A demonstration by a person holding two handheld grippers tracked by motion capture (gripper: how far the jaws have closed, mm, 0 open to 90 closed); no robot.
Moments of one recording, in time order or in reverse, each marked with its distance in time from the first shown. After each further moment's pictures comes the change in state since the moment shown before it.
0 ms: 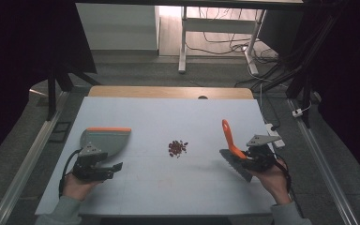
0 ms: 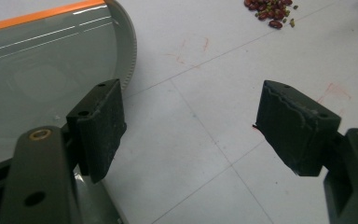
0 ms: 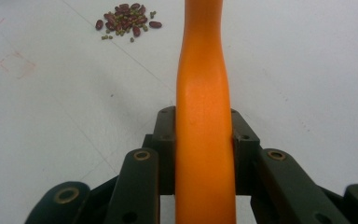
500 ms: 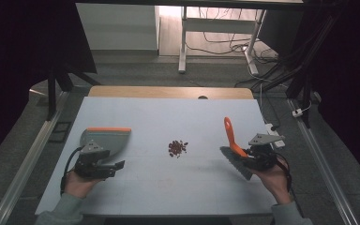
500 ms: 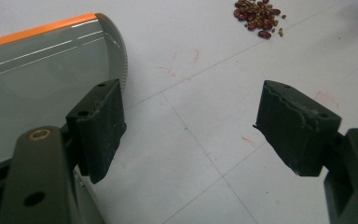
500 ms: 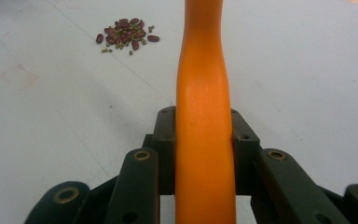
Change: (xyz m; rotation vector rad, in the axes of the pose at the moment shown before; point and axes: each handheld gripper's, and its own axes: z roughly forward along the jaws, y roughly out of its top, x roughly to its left) left arm -0.004 0.009 0.000 -0.014 -0.015 0.019; right arm -0.001 0.001 -0.003 -0.042 -0.003 -0.004
